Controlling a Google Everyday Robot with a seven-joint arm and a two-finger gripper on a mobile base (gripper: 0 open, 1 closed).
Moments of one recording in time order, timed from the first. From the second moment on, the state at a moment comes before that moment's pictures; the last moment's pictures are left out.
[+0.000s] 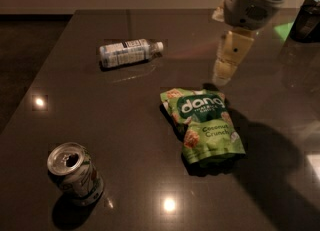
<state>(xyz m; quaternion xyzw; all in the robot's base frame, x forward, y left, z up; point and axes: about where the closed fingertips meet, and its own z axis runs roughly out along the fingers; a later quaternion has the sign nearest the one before) 0.537 -0.136 0.977 -0.65 0.74 0.00 0.19</state>
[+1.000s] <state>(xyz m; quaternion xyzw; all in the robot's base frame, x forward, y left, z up) 0.642 -0.053 0.942 -0.65 0.73 0.00 0.19</state>
